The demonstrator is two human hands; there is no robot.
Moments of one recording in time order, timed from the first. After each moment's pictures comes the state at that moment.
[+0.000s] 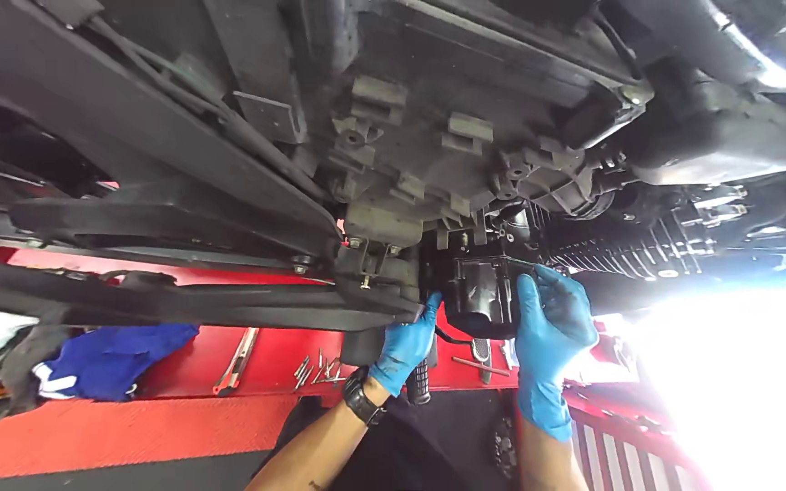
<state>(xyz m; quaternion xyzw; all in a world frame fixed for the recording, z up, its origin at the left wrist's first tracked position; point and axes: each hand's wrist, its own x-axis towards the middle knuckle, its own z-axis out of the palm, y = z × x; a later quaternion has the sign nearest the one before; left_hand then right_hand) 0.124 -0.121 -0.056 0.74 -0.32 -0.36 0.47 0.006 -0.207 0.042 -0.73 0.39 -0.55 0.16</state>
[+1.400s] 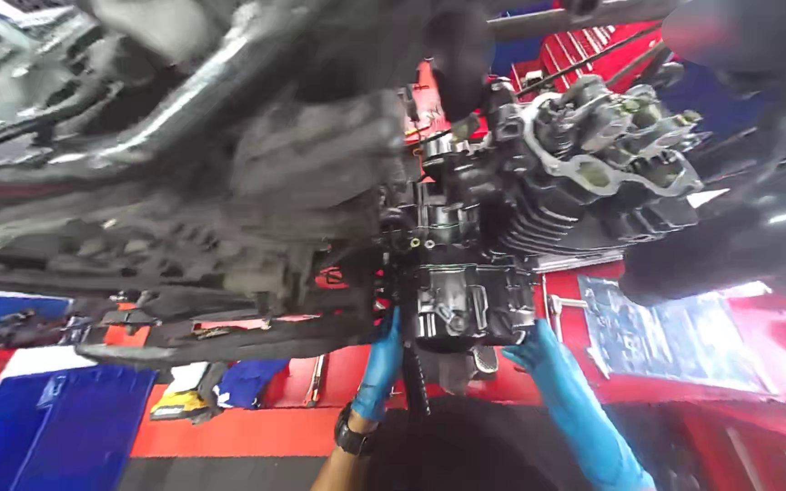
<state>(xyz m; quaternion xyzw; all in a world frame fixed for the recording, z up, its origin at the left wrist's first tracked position) 0.106 -0.118 -0.035 0.76 -0.22 -0.39 0.48 -0.132 -0.210 -0.033 -0.34 0.53 -0.31 0.71</state>
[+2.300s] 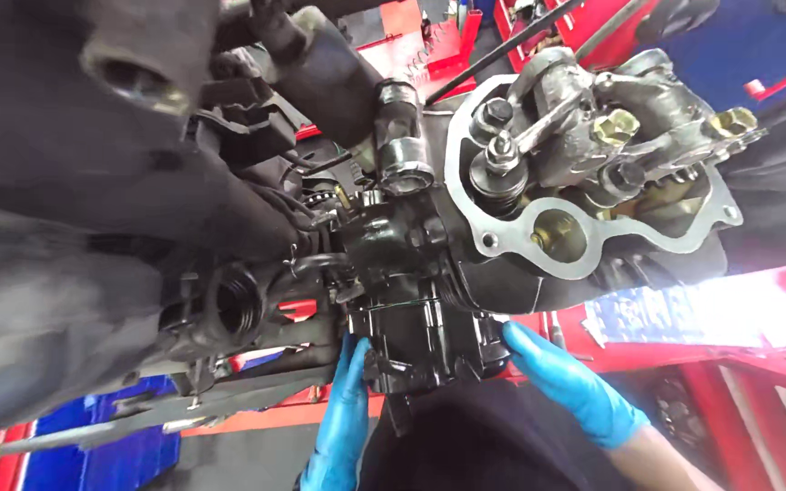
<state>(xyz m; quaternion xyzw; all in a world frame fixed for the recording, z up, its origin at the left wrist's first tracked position) 0.090 -0.131 0.028 0.72 -0.11 -0.42 0.55 -0.143 -0.271 -0.019 -0.39 0.33 -0.15 0.85</state>
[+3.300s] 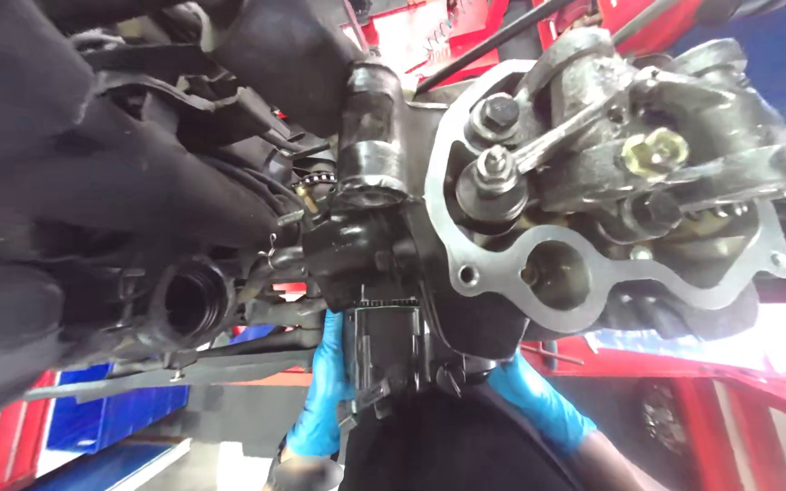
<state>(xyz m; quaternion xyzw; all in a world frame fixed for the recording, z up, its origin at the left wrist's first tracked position) 0.091 -0.160 0.029 0.64 -0.03 -0.43 0.64 -0.134 -0.245 -0.053 -0.33 0.30 -0.25 0.86</state>
